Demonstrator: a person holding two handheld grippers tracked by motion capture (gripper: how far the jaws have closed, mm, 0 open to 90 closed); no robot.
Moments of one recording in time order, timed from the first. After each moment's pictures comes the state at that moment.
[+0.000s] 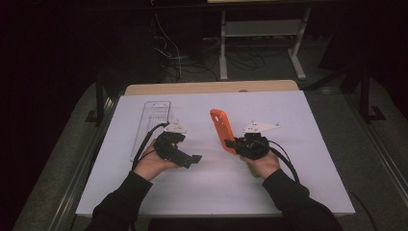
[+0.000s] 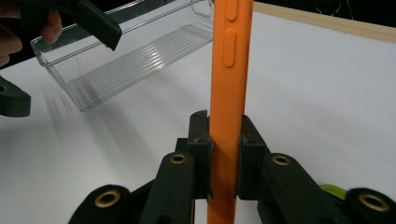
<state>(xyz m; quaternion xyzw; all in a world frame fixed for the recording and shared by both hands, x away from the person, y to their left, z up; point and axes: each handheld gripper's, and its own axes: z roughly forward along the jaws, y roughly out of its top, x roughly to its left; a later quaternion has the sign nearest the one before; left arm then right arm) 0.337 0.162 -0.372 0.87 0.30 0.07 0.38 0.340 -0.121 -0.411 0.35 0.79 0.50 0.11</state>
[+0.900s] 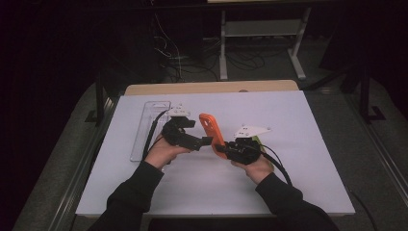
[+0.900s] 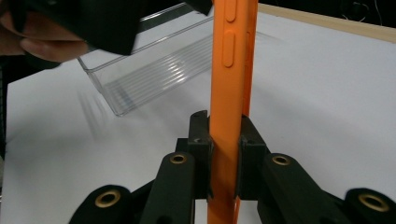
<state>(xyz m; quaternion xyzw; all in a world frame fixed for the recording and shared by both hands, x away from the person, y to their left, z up) 0.364 0.140 -0.355 0.81 0.32 0.05 0.49 0.327 -0.095 -0.407 0.32 0.79 0.52 0.09</state>
